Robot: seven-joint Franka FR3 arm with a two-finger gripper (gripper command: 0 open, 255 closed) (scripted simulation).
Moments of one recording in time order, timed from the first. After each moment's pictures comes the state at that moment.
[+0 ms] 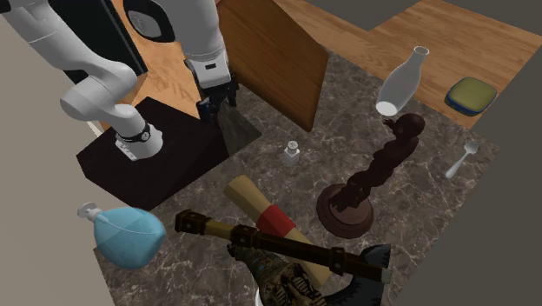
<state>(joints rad) -0.01 -0.29 0.14 -2.10 0.03 1.87 0.05</state>
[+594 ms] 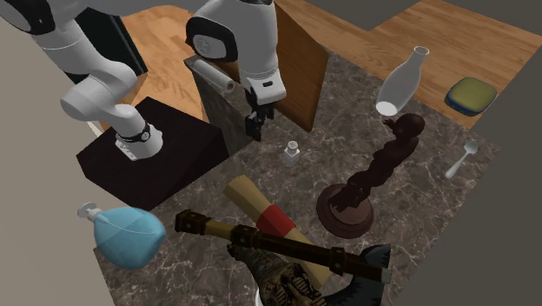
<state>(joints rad) 0.01 0.07 0.18 -1.79 -0.05 1.91 0.13</state>
